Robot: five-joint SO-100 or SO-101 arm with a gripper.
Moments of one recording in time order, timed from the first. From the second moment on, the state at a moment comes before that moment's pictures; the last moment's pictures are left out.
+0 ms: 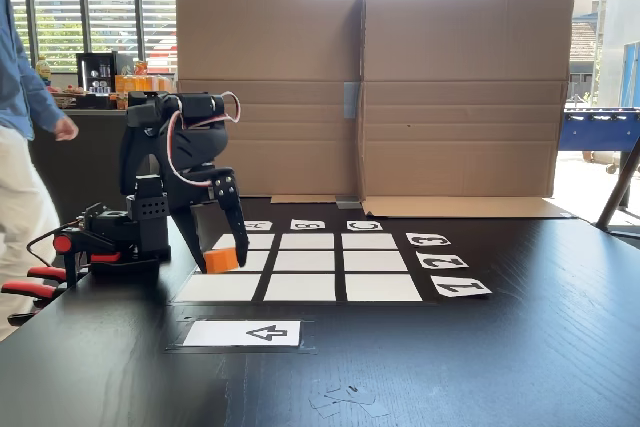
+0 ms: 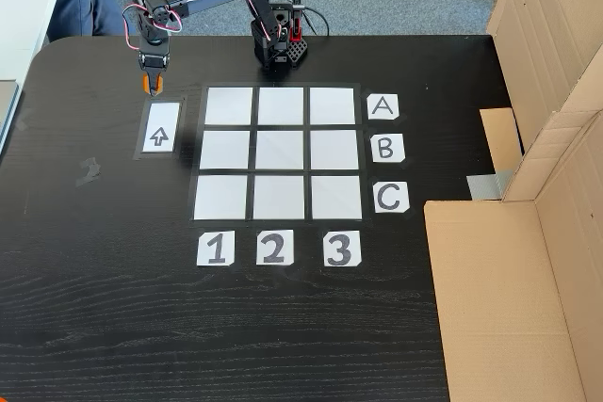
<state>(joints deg) 54.3 76.9 69.1 88.1 22.1</state>
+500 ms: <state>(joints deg) 42.2 106.4 110.3 84.1 22.1</state>
